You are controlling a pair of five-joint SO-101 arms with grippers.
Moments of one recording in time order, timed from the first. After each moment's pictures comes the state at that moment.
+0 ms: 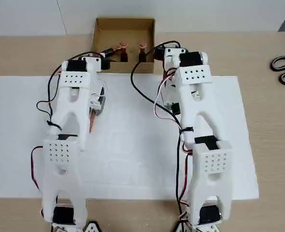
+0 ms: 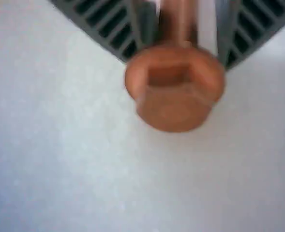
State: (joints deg) left arm -1.2 52.4 -46.4 99.6 -0.1; right arm -12.0 37.4 -41.8 98.7 1.5
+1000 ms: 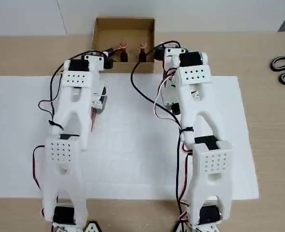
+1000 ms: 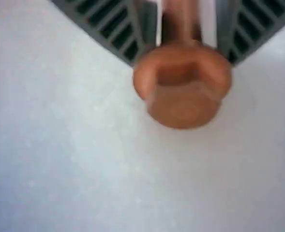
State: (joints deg) left arm -0.4 52.7 -48.4 99.6 -1.5; right arm -12.0 37.4 -41.8 98.7 1.5
